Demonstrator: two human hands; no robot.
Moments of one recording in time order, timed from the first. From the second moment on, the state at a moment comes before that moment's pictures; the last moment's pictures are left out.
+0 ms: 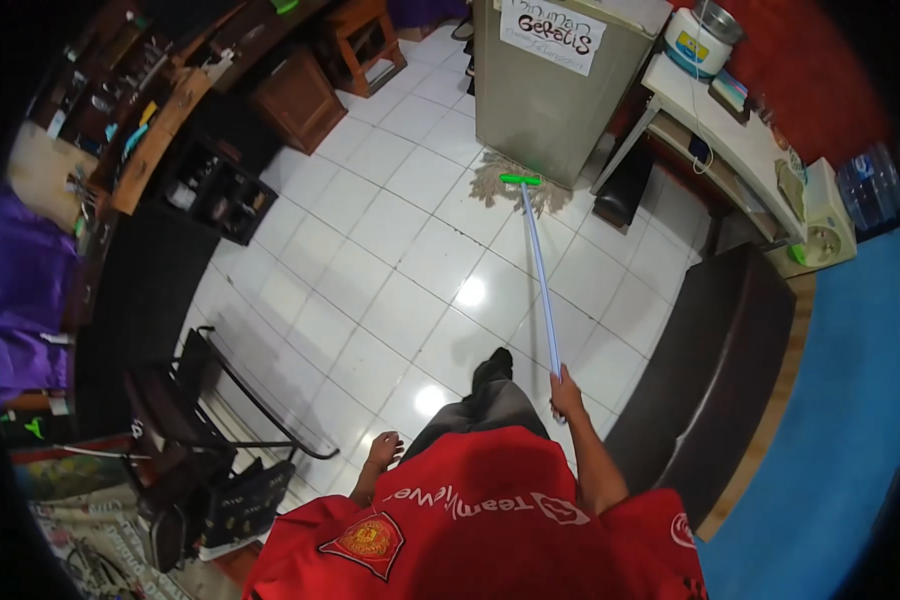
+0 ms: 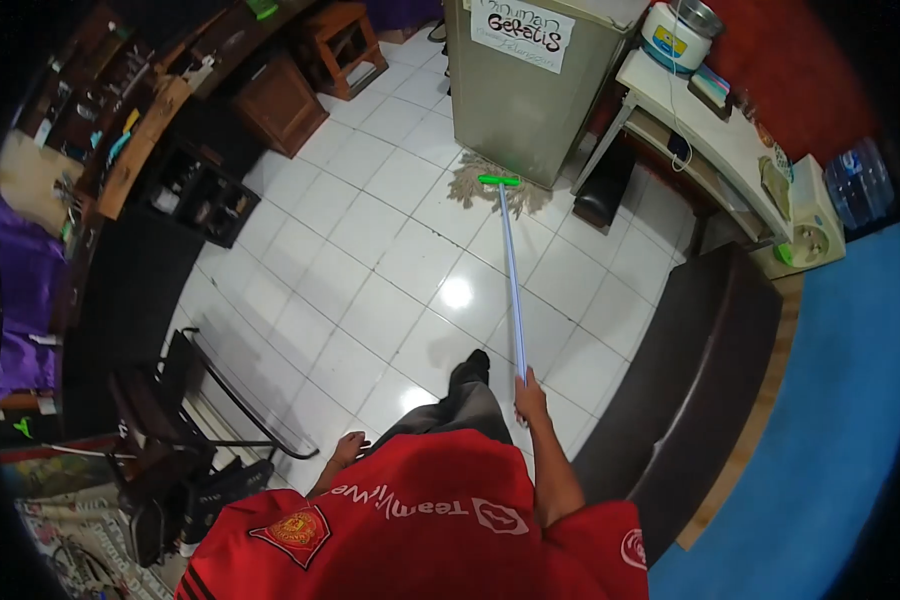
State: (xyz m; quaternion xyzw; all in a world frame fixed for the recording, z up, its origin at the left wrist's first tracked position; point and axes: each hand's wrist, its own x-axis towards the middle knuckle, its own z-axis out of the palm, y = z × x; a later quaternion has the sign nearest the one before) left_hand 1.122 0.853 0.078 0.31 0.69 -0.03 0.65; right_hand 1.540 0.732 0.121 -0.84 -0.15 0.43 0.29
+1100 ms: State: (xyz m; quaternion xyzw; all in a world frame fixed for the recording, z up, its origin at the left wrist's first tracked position) left_hand 1.156 0.990 0.053 0.58 0.63 -0.06 0.51; right_hand 1.533 0.811 0.102 -0.86 -0.20 0.36 0.31
